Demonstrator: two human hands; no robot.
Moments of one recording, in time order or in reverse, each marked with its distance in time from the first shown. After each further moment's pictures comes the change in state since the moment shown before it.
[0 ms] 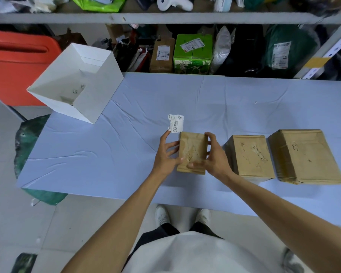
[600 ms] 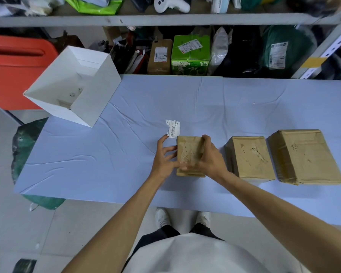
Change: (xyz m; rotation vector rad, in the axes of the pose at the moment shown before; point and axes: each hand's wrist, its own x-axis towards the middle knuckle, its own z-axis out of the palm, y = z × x) left_hand 0.002 -0.002 -0.005 -0.067 -0.005 -0.048; right_hand 0.009 -0.009 0.010 -0.272 -0.004 0.027
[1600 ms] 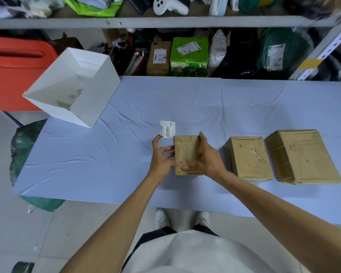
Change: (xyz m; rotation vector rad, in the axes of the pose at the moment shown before) left_hand 0.002 0.004 -0.002 0.021 0.043 -0.017; right_hand 0.003 0.005 0.002 0.092 -0.084 -0.017
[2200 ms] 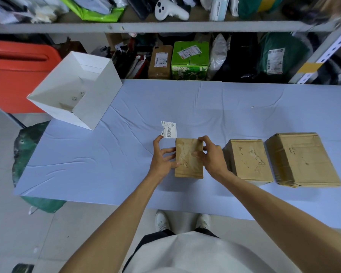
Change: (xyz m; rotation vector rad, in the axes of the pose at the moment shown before) left_hand 0.004 0.001 0.000 0.007 -0.010 0.001; right_hand 0.007 -0.001 -0.007 0.131 0.173 0.006
